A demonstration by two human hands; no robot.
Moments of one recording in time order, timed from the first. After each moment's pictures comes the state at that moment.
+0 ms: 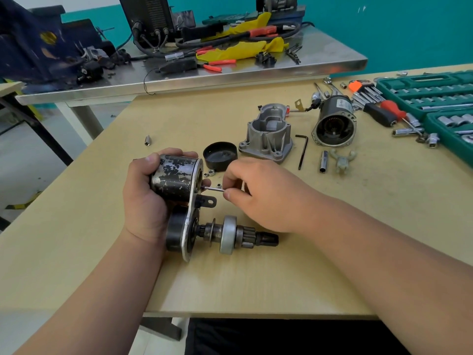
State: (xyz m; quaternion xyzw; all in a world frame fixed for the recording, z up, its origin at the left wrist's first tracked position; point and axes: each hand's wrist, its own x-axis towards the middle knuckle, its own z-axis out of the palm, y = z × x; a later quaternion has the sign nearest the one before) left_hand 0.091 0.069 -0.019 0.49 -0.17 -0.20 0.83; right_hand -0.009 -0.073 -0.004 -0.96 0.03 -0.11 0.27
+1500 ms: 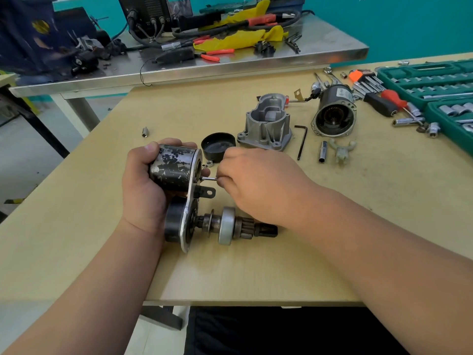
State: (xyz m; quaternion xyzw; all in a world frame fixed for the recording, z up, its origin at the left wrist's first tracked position) left_hand 0.093 0.068 -0.022 0.49 -0.18 -0.20 0.83; right_hand -0.007 -0.060 0.002 -0.99 0.02 -0.13 0.09
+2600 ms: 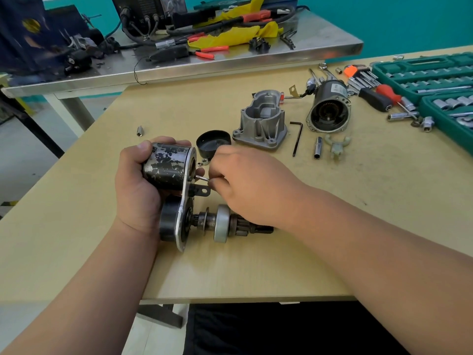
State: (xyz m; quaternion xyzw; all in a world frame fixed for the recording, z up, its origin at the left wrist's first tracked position) left_hand 0.093 0.067 -0.024 0.47 -0.19 -0.18 0.85; right_hand -0.008 -0.056 -0.001 -0.97 0.02 -0.14 0.18
